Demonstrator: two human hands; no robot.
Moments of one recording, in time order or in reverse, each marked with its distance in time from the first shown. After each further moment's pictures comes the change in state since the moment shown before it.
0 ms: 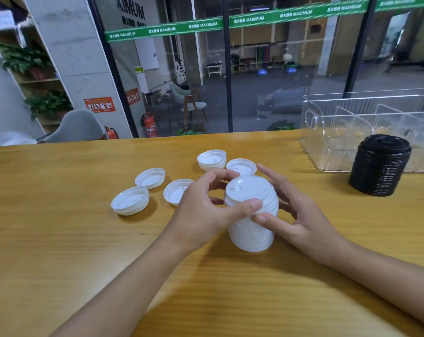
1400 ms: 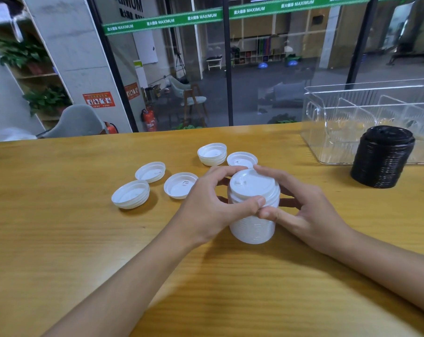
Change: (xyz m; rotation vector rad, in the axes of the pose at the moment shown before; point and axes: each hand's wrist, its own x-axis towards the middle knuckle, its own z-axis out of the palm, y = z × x) left_hand -0.001 0.000 0.004 -0.005 -0.085 0.014; right_hand -0.001 -0.008 -0.004 -0.081 0.038 -0.007
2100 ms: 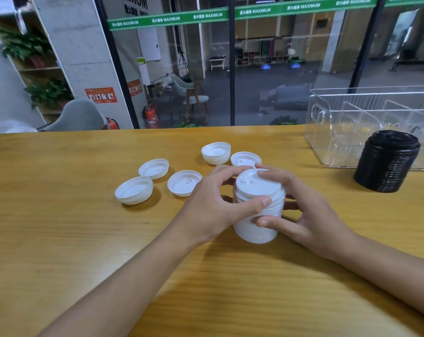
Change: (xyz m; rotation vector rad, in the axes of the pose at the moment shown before) left_hand -0.001 -0.004 -0.003 -0.002 -0.001 0.031; right_hand -0.001 0.007 0.002 -0.081 -0.045 -0.119
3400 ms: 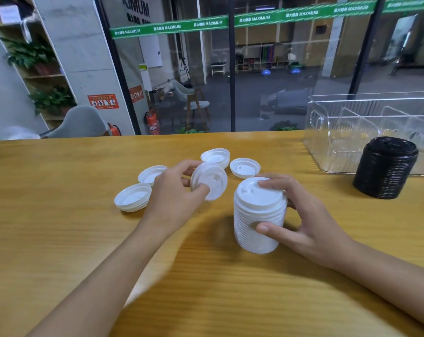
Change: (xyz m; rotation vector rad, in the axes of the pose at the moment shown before) left_hand 0.011 -0.008 -0.042 0.295 0.336 -0.099; right_hand 0.000 0.003 -0.002 -0.047 0.030 -0.034
